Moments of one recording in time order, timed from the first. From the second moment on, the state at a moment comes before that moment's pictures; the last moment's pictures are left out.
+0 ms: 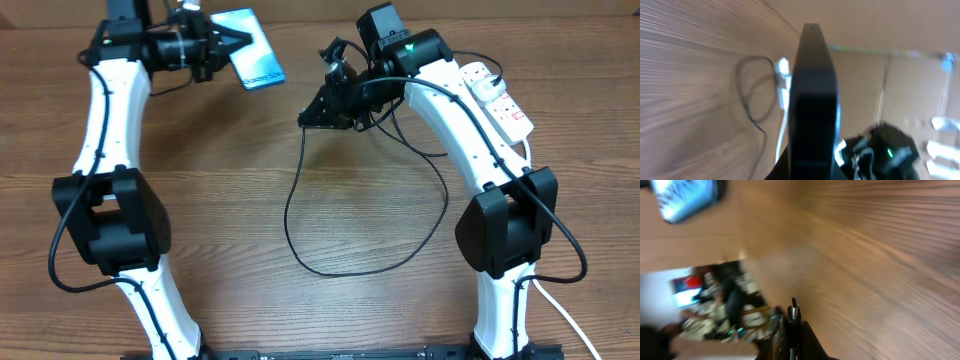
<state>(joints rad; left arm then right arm) 0.13 2.16 1.99 -0.72 1.13 -0.73 0.40 2.16 2.08 -1.16 -0.85 0.32</state>
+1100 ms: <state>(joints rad) 0.16 2.16 1.99 -0.82 1.02 -0.63 0.52 2.33 1.85 -0.96 0.04 0.78</state>
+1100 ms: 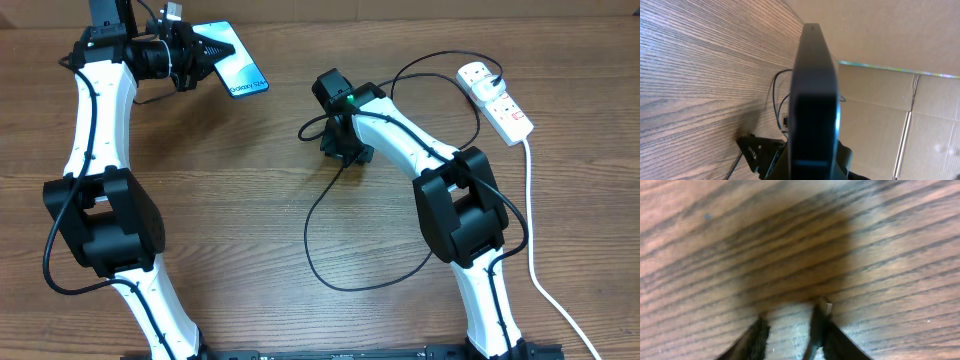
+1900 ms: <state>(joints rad) 0.16 2.16 1.99 -0.82 1.02 -0.63 0.43 2.32 1.88 -1.28 -0.10 0.62</state>
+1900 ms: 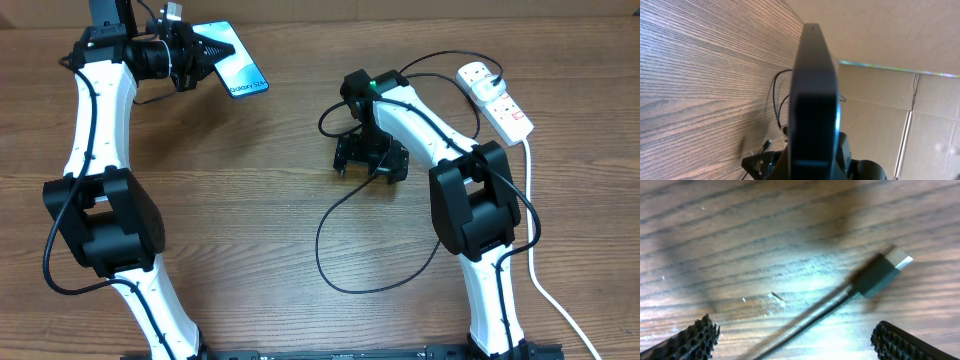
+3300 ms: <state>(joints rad) 0.16 2.16 1.99 -0.82 1.02 -0.62 0.37 2.32 1.88 -1.23 -0.02 0.79</state>
